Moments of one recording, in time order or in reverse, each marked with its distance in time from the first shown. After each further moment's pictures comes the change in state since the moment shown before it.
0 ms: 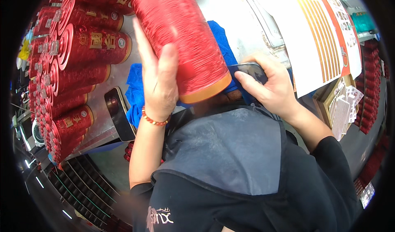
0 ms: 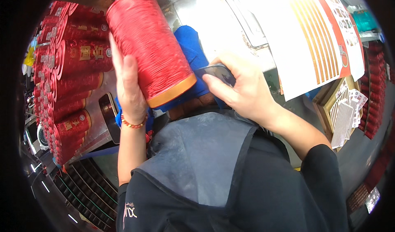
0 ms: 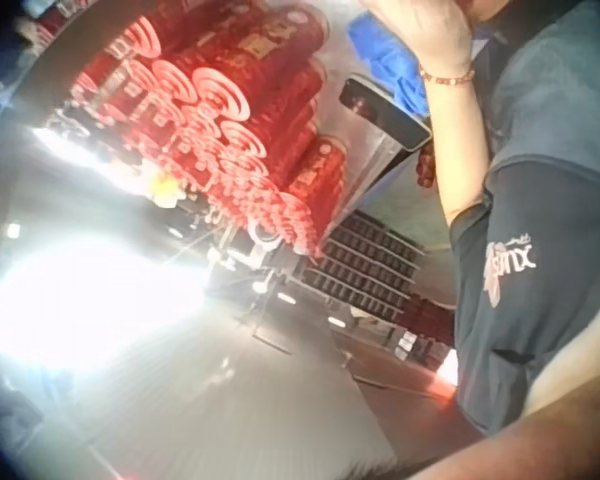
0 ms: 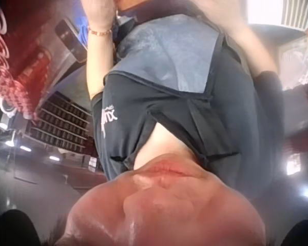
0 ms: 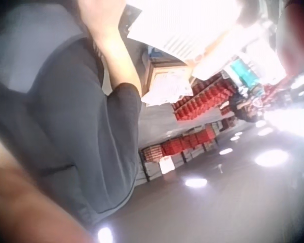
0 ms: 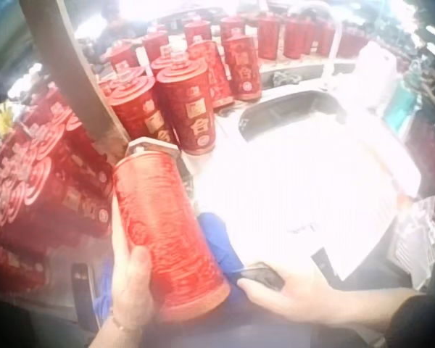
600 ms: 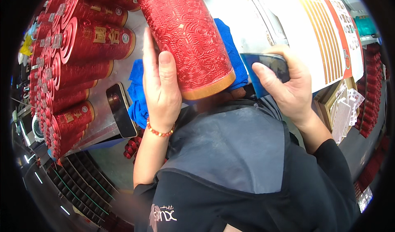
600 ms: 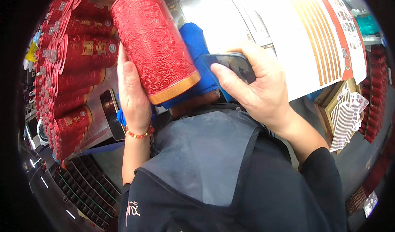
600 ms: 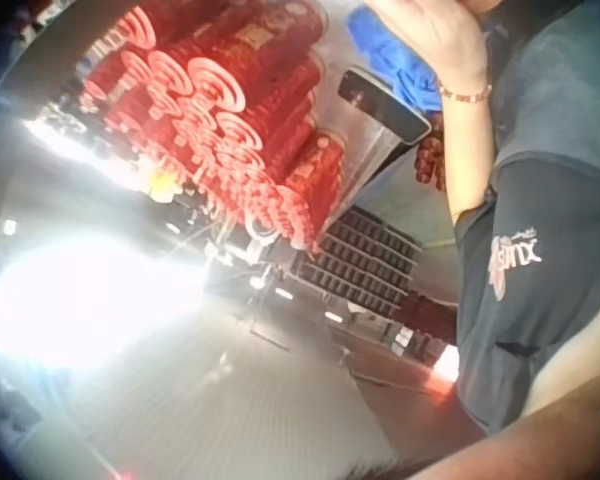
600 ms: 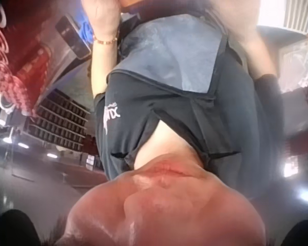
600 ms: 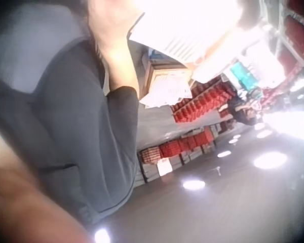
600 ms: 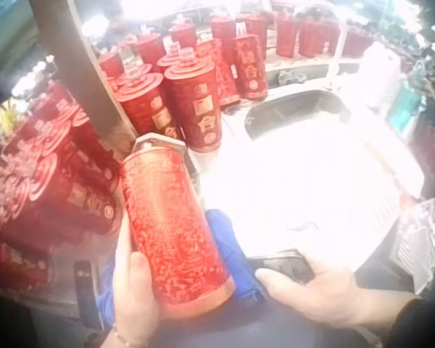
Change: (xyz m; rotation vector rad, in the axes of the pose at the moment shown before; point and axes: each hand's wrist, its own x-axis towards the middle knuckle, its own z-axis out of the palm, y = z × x) left_hand -0.021 0.002 -0.005 0.172 0.061 0.004; right_hand -0.002 -0.021 -0.011 0.175 0.085 0.095
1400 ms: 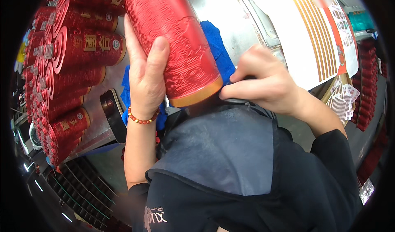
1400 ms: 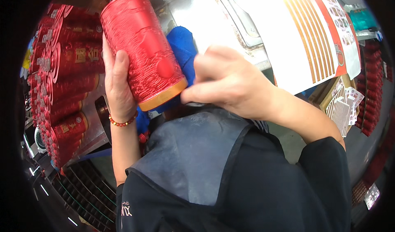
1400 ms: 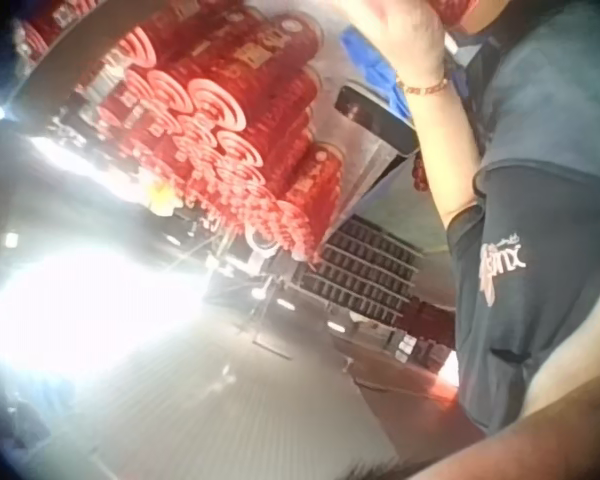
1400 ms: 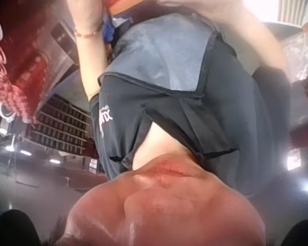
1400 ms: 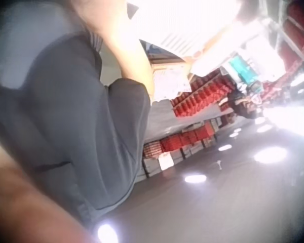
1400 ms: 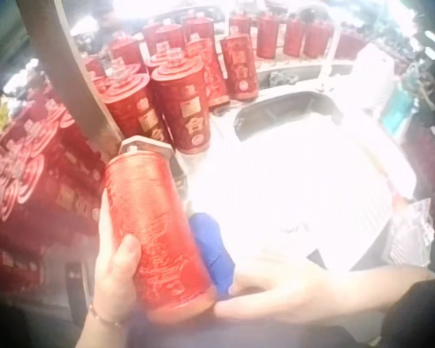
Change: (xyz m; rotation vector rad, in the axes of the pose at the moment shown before) left_hand 0.032 0.007 0.001 -0.275 -0.141 -0.145; right_hand 0.033 0.017 -0.014 -0.368 -0.422 -0.707
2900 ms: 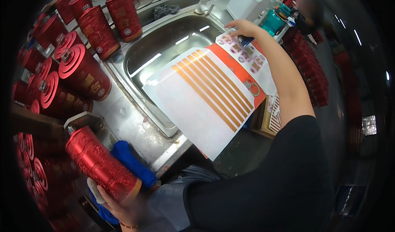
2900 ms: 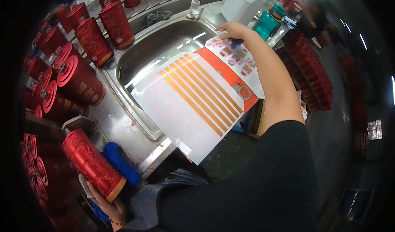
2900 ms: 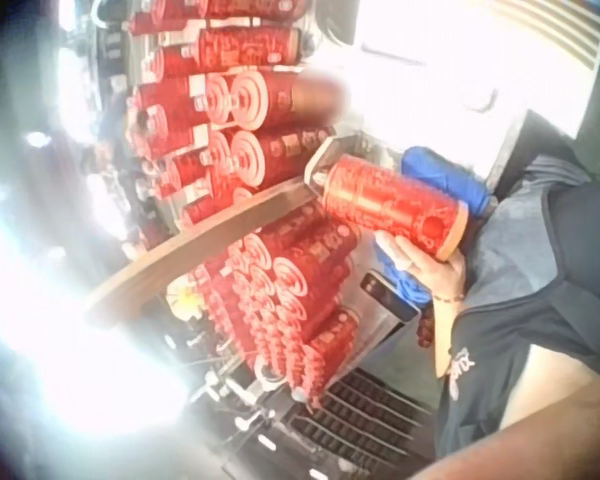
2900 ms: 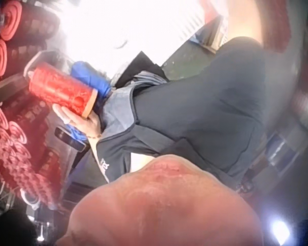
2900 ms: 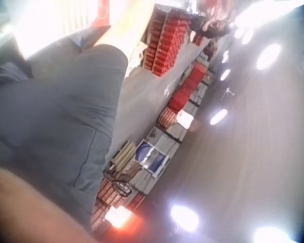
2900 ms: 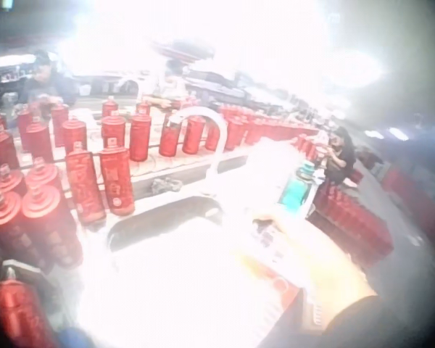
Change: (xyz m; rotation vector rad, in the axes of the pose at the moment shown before) left_hand -0.063 -0.024 -0.003 1.402 0.088 0.532; right_hand -0.149 0.300 -0.369 -0.622 -0.216 1.008
